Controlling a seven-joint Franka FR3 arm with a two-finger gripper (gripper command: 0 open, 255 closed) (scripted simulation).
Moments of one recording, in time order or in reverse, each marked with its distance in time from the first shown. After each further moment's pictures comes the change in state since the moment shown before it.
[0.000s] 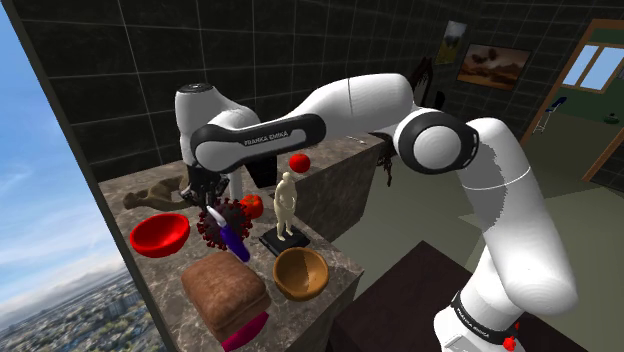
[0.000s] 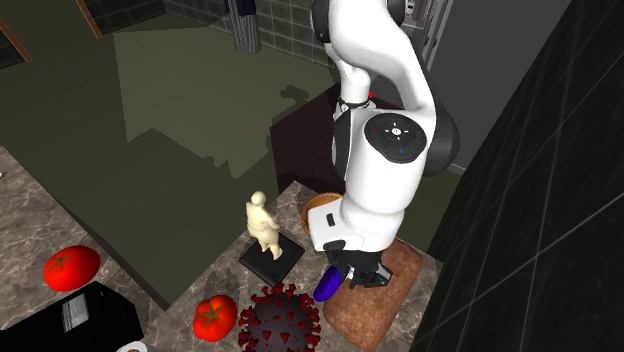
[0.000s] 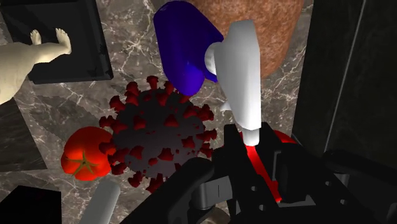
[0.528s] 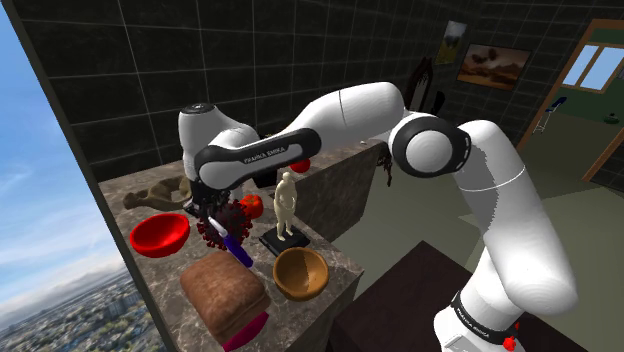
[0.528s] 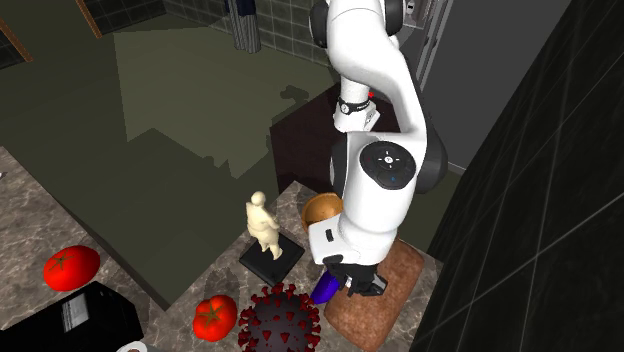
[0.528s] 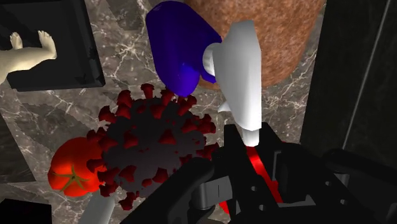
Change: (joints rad) arm 0.001 0.038 -0.010 -0.046 -0.015 0.082 0.014
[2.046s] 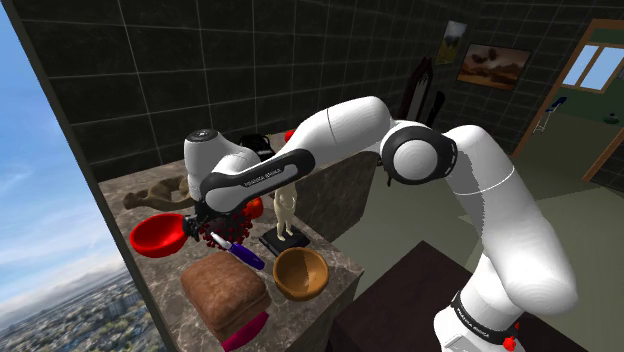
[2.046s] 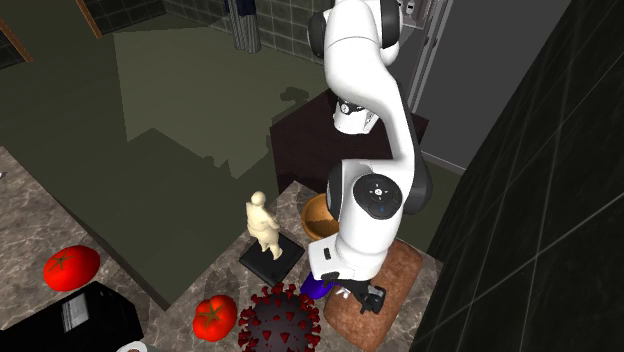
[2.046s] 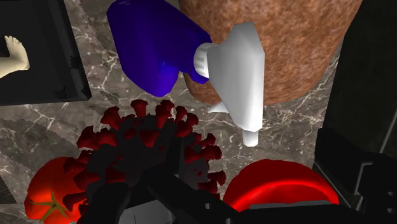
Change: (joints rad) arm 0.005 0.072 -0.019 -0.040 -0.024 0.110 0.018
